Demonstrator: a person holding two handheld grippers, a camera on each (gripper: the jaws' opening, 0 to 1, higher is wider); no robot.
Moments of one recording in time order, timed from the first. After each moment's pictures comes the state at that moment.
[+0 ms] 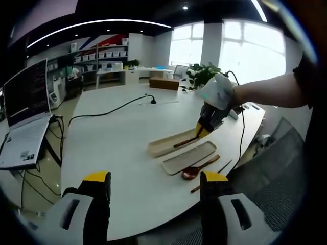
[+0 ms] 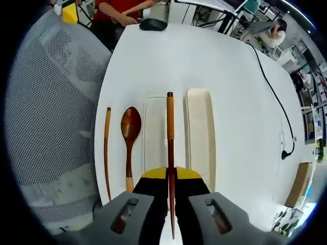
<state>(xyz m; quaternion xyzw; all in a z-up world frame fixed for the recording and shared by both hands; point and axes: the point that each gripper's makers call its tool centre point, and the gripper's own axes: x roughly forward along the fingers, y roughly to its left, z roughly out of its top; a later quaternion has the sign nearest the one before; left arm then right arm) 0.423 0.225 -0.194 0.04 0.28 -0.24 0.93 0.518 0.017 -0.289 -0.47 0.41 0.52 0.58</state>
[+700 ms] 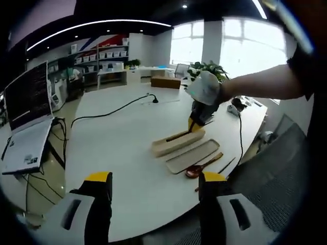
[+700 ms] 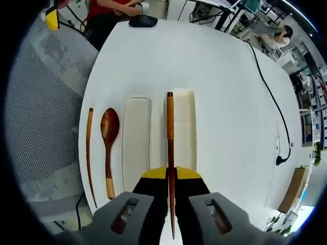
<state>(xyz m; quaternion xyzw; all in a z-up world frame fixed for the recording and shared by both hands) 0.424 0.225 -0.195 0.09 0.28 -0.24 0.92 0.555 0.027 -0.301 -0.49 0.41 0.52 0.57</state>
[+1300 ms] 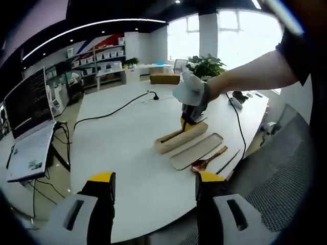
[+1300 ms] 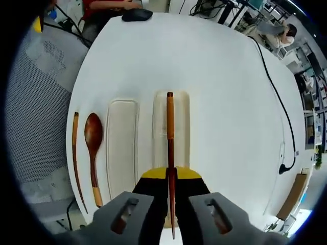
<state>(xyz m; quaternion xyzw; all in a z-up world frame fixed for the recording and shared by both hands) 0.429 0.238 -0.195 0.09 0.28 -0.22 0.93 0.574 0.047 -0.327 -0.50 0.42 0.52 0.56</state>
